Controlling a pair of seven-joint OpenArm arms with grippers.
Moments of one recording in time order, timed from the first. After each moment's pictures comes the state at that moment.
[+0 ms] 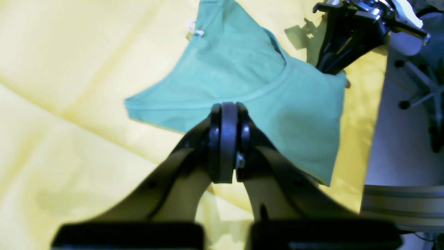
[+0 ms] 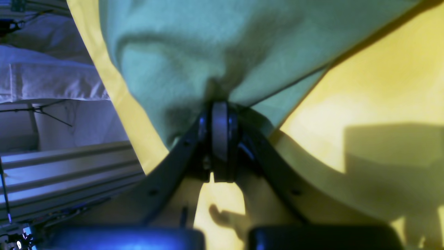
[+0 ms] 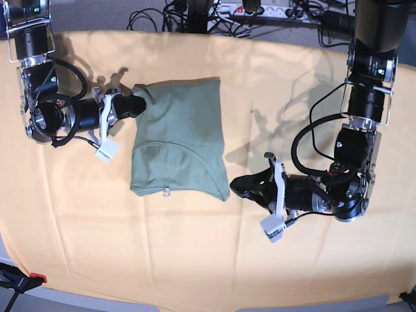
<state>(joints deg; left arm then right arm) -31.1 -24.7 18.4 81.0 -70.4 -43.9 72.7 4.8 29.5 -6.7 84.3 74.7 41.6 -79.5</state>
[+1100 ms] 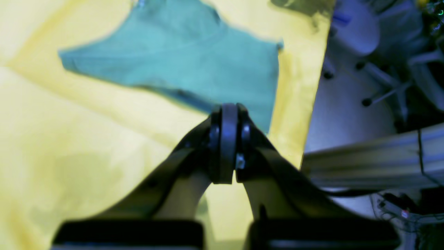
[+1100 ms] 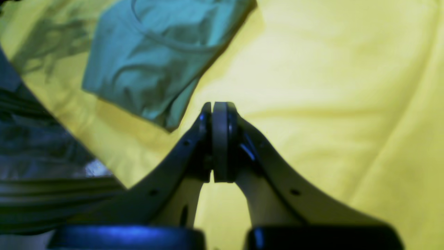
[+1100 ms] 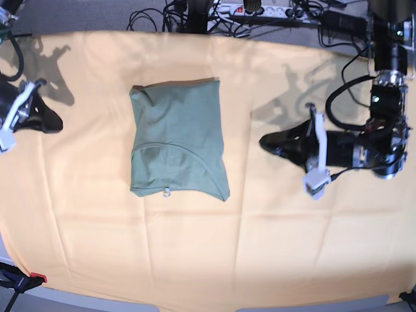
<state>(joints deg) -12.4 -35.9 4.8 101.5 -87.3 -42.9 81.2 -14.4 28.7 41.3 109.4 78.3 41.6 -82.7</state>
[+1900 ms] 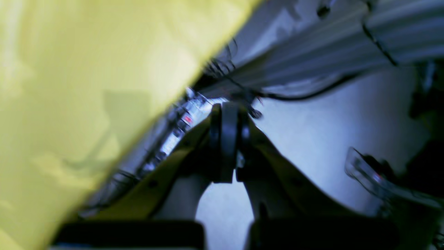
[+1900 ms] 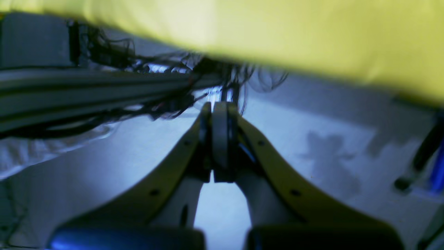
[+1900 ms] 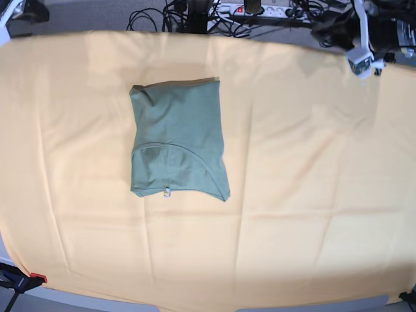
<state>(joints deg) 50.3 -44.8 -37.3 135.1 -87.6 -37.6 80.6 -57.6 19.4 59.8 120.7 78.5 41.7 -82.0</state>
